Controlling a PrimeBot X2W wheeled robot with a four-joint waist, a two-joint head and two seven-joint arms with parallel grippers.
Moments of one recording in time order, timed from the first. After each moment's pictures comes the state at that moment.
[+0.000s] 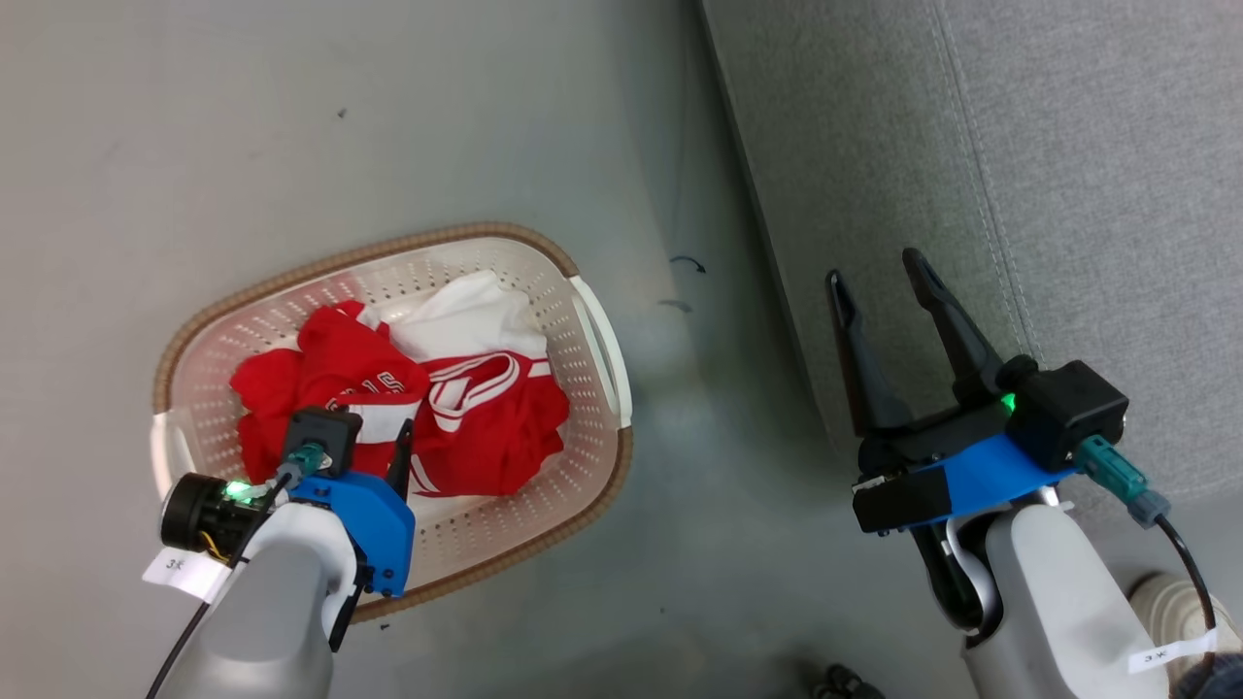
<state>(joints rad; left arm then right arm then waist) -0.60 0.14 -0.31 1.10 -0.11 -0.12 -0.20 -0.37 -0.05 0.16 0.25 0.17 0.13 -0.26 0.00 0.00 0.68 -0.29</state>
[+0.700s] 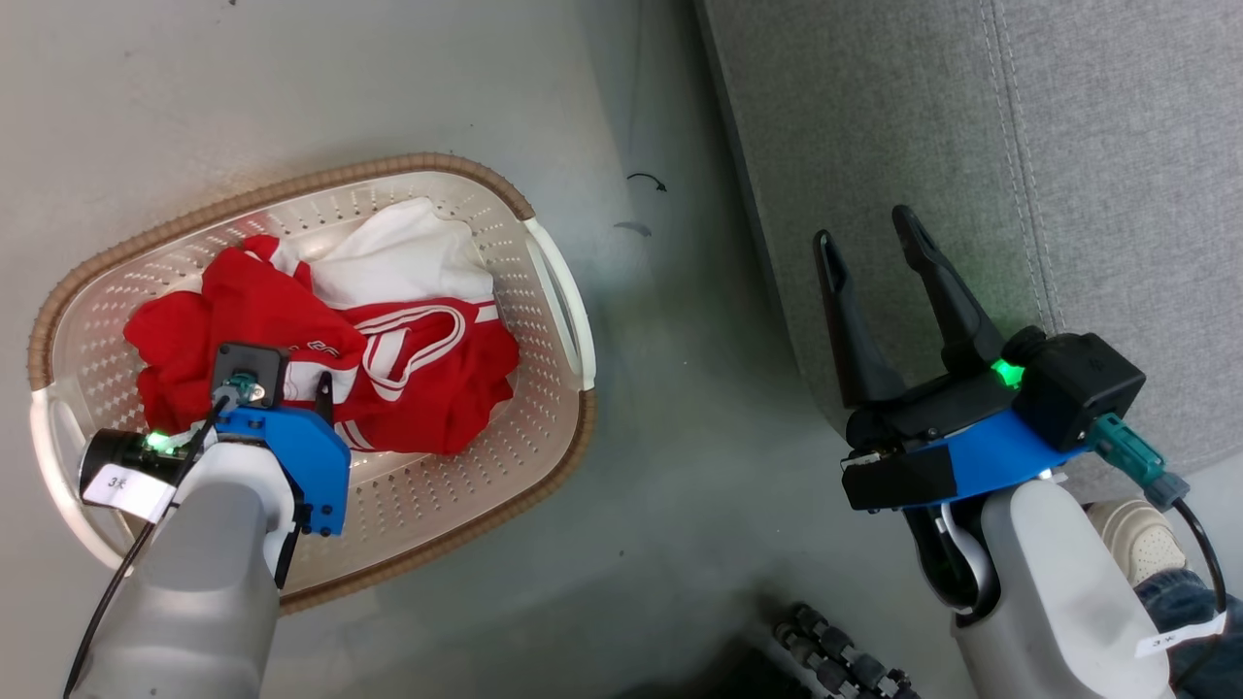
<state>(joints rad) -0.77 0.19 -0.31 1.27 -0.13 -0.06 -0.15 -0.41 -0.05 0.19 0.19 0.23 0.13 -0.26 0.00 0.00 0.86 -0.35</state>
